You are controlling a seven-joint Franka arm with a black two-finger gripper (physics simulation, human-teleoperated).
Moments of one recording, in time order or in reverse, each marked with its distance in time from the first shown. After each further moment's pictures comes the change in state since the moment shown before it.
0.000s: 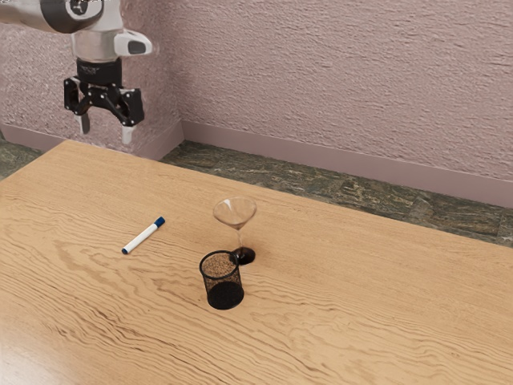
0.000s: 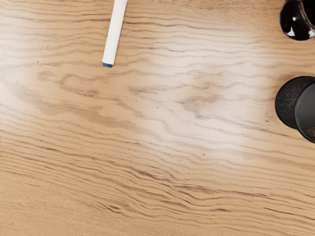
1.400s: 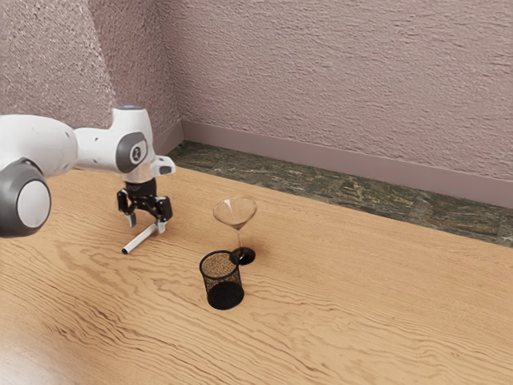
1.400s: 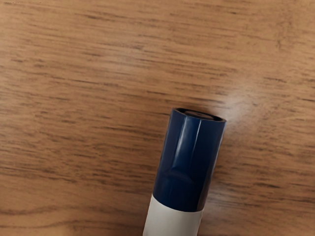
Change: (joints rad) arm 0.184 0.720 0.033 0.106 -0.066 0.613 0.213
